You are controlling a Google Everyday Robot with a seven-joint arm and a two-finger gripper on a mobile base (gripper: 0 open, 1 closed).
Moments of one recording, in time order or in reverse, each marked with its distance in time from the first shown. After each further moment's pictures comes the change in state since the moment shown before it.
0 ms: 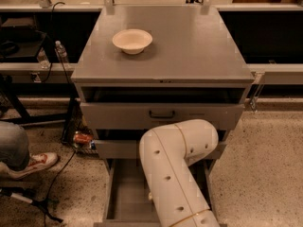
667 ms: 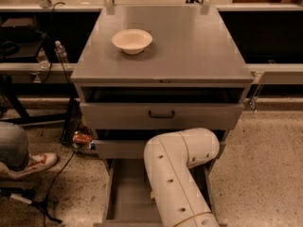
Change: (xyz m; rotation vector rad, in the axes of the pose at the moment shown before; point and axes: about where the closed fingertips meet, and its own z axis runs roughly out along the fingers) arm -0.014 -0.005 0.032 -0.017 0.014 0.039
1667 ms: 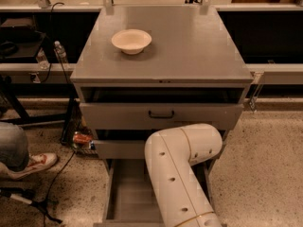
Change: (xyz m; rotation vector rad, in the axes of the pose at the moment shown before) arm 0.001 0.003 -0.023 0.000 0.000 0.000
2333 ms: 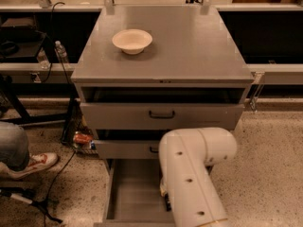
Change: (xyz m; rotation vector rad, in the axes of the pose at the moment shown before) arm -0.001 0.002 -0.016 -0.072 -0.004 -0.026
